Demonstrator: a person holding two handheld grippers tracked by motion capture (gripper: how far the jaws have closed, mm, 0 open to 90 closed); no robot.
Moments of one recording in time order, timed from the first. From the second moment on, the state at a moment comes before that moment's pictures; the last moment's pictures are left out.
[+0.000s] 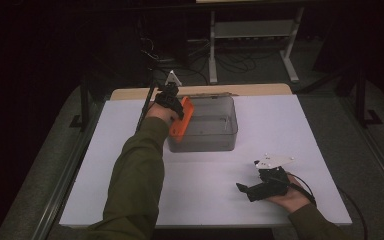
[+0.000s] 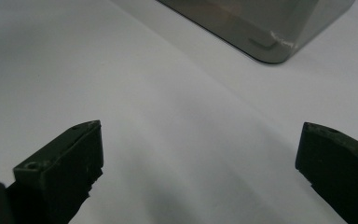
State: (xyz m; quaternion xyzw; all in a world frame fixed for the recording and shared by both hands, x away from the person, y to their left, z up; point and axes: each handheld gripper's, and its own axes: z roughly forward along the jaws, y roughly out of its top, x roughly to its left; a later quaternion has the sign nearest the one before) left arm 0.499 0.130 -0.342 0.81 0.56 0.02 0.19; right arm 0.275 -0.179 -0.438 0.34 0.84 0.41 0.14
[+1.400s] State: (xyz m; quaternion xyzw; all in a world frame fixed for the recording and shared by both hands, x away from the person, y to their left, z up) left arm 0.501 0.134 -0.364 0.79 0.59 0.00 0.16; right arm 0.275 -0.180 -0.438 0.34 0.84 0.41 0.14
